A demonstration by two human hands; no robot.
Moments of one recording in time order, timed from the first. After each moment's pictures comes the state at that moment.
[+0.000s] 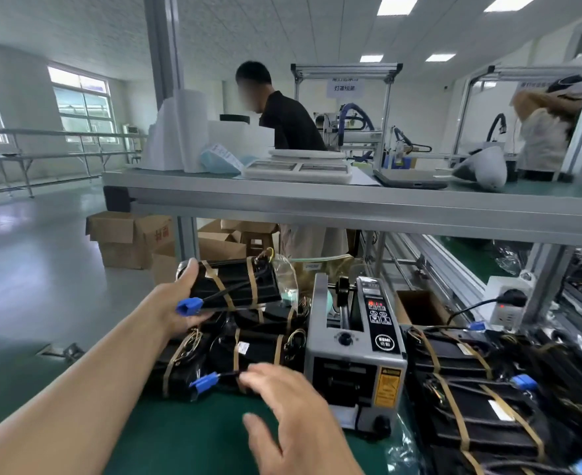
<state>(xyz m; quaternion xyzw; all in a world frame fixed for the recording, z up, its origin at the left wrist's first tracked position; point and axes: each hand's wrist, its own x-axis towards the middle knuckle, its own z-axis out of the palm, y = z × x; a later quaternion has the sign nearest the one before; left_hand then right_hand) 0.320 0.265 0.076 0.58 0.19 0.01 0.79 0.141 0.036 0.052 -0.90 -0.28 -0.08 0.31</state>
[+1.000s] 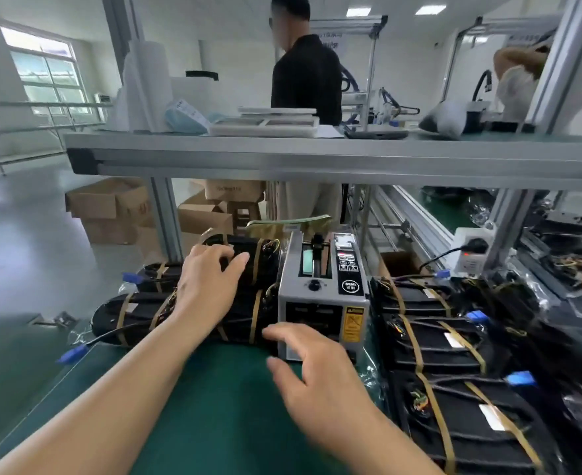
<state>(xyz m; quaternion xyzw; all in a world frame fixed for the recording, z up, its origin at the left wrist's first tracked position) 0.246 0.163 0.065 0.91 0.03 0.23 0.35 0.118 -0.011 0.045 -0.89 -0.19 -0.08 0.40</state>
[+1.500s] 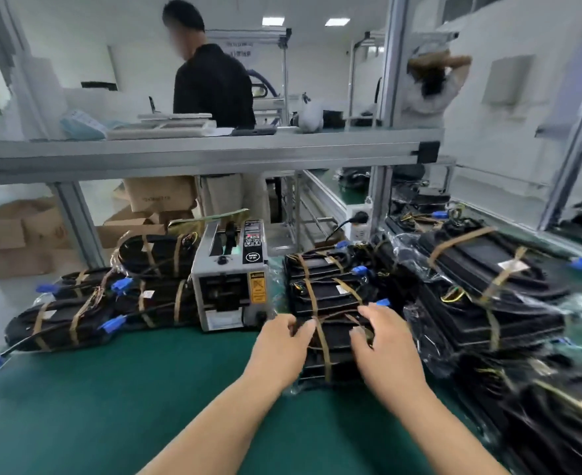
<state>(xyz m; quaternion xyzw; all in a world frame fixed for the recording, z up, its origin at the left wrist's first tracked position) 0.095 -0.026 0.006 0.89 -0.09 -0.07 0.45 0.029 -0.179 -0.004 -0.92 0.14 -0.20 0.32</state>
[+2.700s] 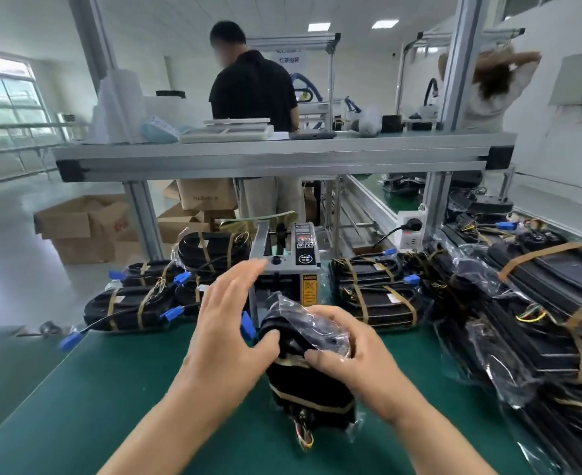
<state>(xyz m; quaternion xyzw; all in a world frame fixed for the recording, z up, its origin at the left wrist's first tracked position) 0.048 0.106 0.063 0.85 -0.24 0.23 0.42 0.037 -0.096 0.028 -0.78 -0.14 -0.06 0.61</state>
